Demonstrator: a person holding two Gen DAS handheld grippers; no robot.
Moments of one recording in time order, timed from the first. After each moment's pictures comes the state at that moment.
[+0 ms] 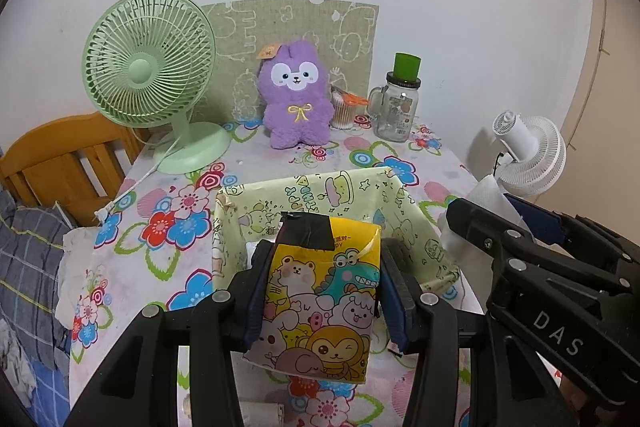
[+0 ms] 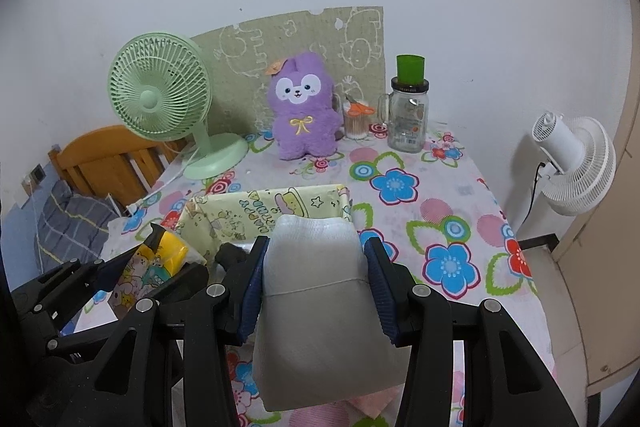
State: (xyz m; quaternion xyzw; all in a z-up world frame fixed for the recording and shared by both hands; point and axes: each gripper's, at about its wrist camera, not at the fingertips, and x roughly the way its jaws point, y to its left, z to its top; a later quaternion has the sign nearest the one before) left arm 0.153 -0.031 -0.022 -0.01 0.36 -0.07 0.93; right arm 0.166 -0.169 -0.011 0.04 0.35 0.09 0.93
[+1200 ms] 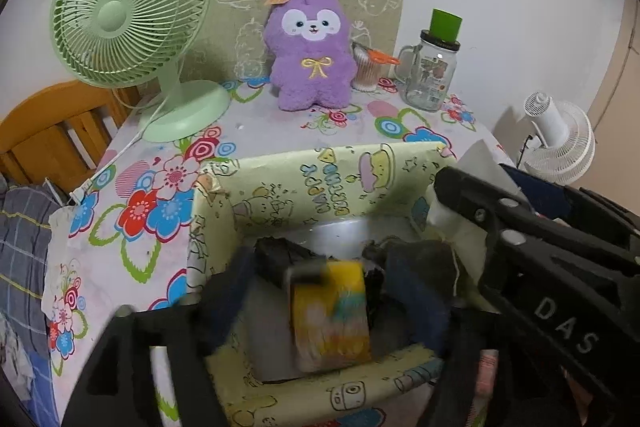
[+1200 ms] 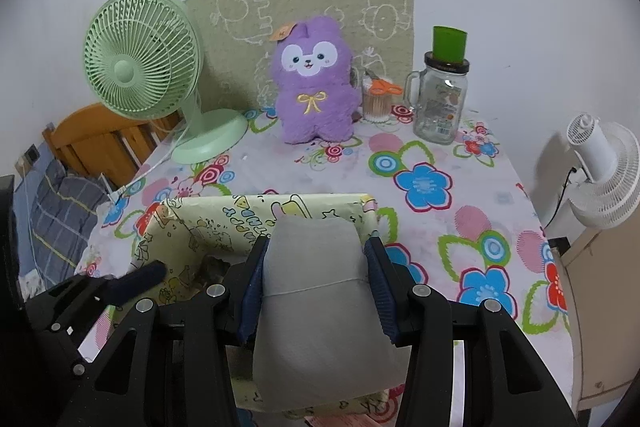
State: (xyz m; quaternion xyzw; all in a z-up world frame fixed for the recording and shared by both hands) left arm 0.220 -0.023 -0.070 -0.02 0.42 -0.06 0.90; right arm 0.245 -0.143 -0.050 0.01 0.40 0.11 0.91
